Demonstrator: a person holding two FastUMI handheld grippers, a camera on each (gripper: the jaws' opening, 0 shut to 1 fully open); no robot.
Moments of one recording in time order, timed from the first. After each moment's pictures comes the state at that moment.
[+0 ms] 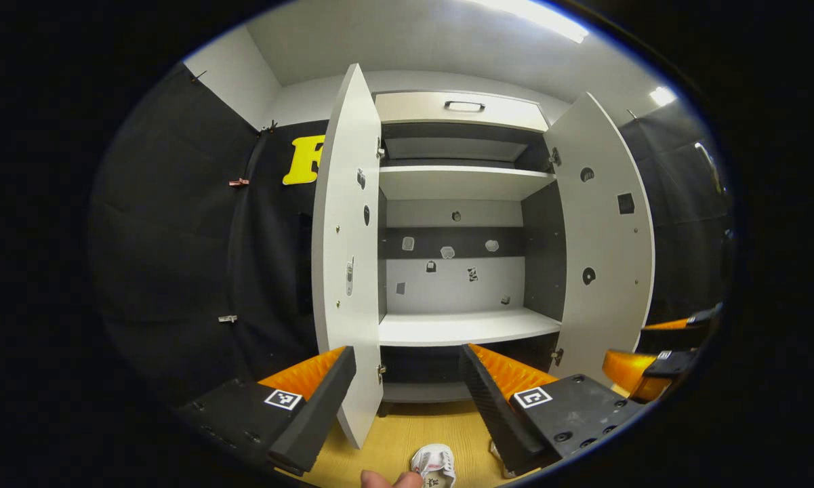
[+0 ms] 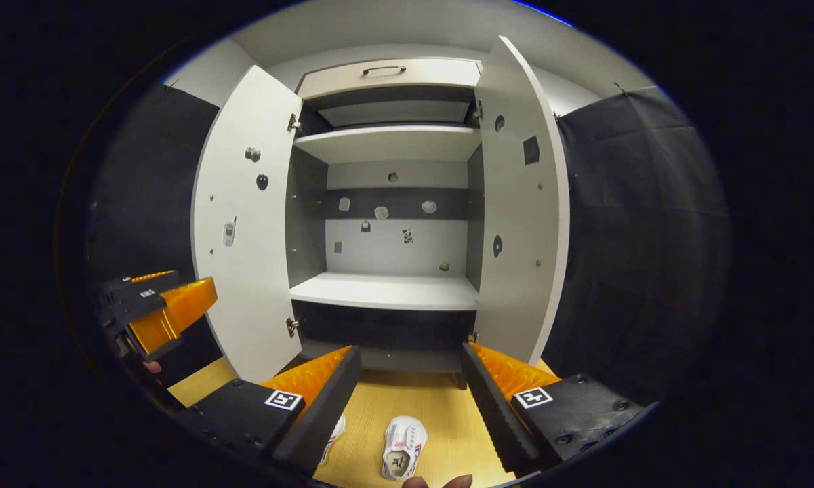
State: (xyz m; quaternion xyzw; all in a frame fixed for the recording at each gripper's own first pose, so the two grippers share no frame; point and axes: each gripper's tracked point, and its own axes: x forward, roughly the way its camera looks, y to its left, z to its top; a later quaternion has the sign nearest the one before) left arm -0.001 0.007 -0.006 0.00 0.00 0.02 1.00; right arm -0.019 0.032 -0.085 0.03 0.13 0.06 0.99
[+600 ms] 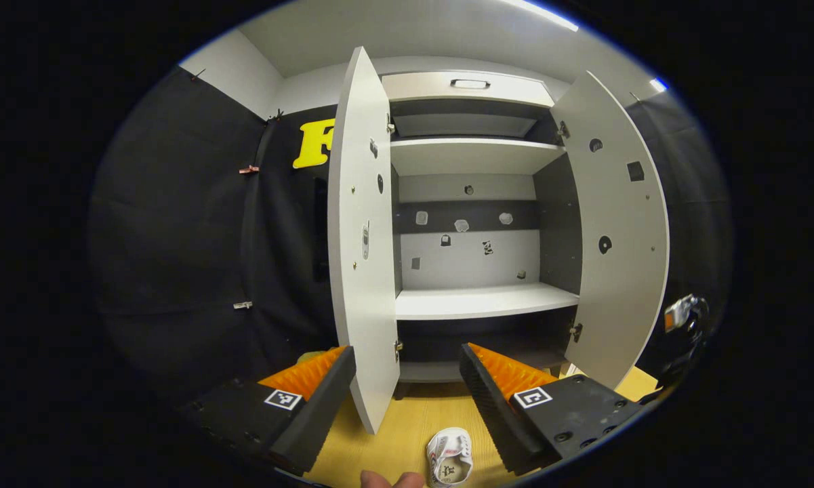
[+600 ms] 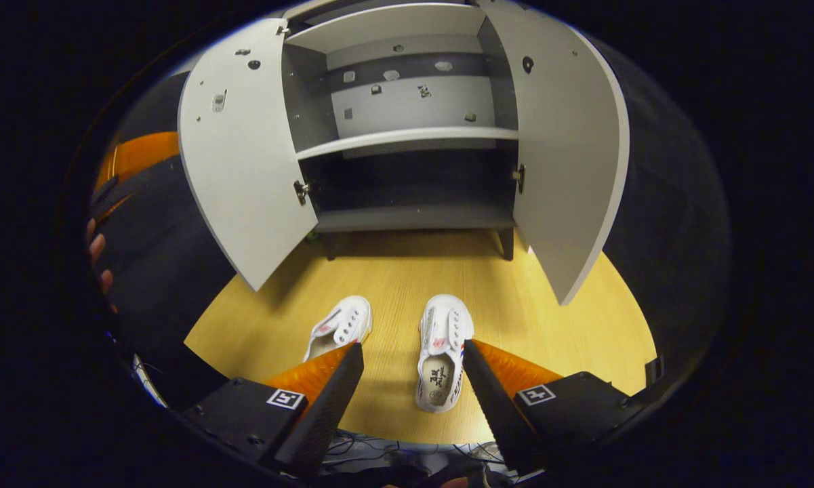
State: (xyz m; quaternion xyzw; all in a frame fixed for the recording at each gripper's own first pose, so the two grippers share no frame) left arm -0.010 0.027 -0.053 0.02 0.04 0.05 1.00; right arm -0.071 0.069 -0.299 0.06 0.38 0.10 0.92
